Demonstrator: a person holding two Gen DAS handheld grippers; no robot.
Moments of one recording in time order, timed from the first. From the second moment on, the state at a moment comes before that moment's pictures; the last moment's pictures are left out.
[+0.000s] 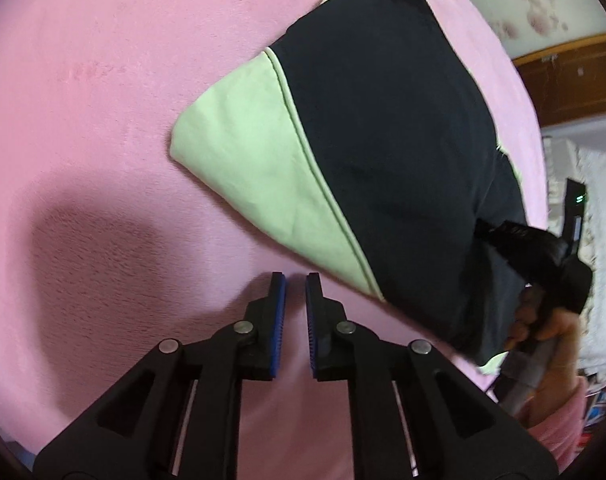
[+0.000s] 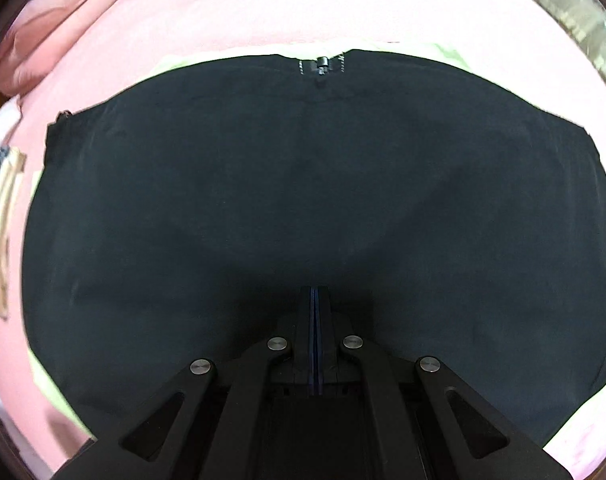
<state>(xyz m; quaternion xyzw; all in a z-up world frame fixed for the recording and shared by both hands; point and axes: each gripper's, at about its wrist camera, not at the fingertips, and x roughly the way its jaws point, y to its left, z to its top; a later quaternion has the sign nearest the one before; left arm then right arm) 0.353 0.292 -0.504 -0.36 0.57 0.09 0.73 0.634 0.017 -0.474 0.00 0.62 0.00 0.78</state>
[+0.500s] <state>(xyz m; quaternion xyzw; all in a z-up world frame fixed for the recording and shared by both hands) 0.368 0.269 -0.490 -0.43 0.50 0.10 0.74 0.612 -0.004 -0.462 -0.02 0.62 0.00 0.79</state>
